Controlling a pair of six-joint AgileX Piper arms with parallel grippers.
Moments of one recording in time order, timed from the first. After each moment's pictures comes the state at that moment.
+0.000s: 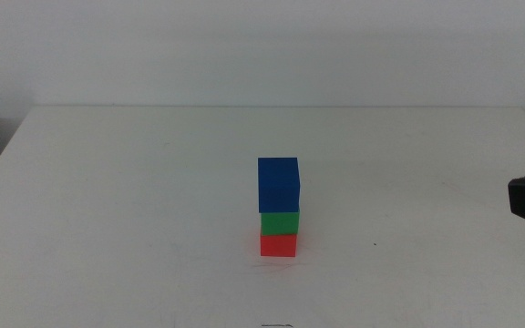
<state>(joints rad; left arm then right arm) -0.19 1.06 -1.72 0.15 1.17 0.03 0.58 0.70 -0.99 0.19 0.82 -0.27</state>
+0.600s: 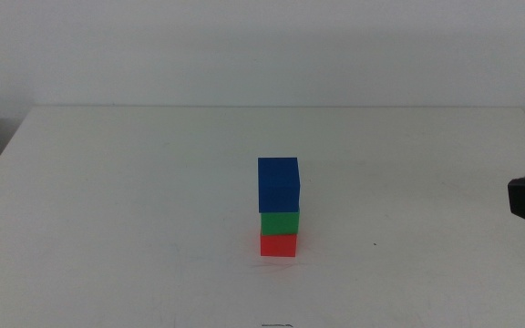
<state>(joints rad) -0.19 1.00 -1.72 0.07 1.20 0.03 0.58 0.70 -0.99 0.19 0.82 -0.27</state>
